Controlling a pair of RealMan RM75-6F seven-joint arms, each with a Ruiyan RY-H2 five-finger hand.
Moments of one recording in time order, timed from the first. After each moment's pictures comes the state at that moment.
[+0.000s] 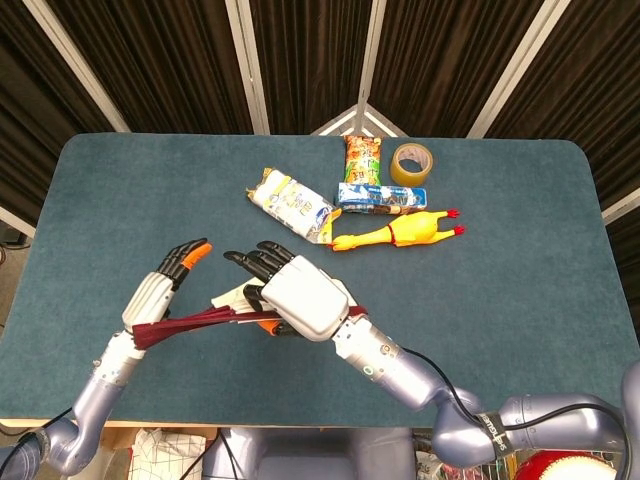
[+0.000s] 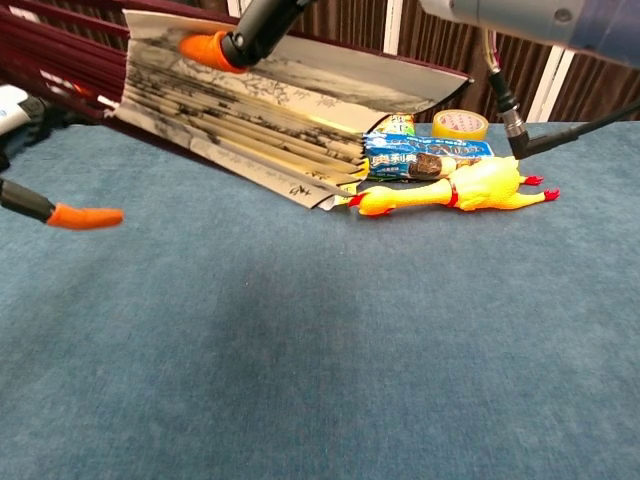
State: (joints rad) left arm -0.46 -1.53 -0.09 -1.34 1.65 1.35 -0.43; right arm 1.00 -1.39 0.33 -1.97 -1.24 1.03 -0.37
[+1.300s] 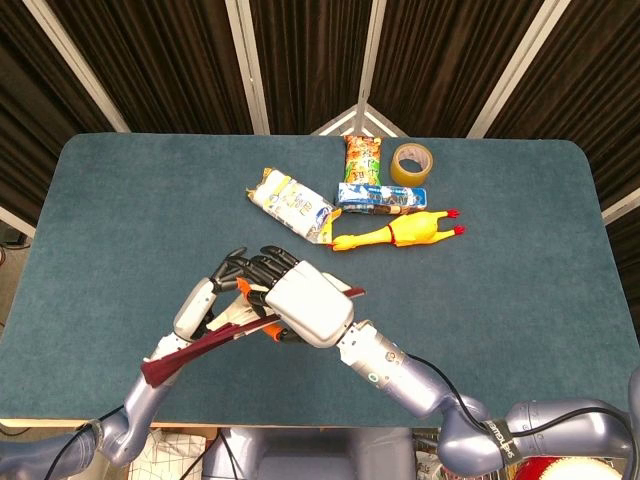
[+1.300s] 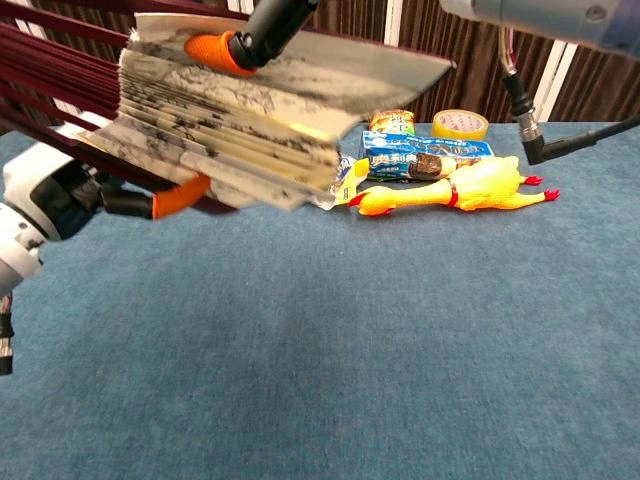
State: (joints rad) left arm -0.54 -1.76 -0.12 -1.24 1.63 1.40 -0.71; right arm 0.98 -1.36 0.31 -2.02 -1.25 1.06 -0.39
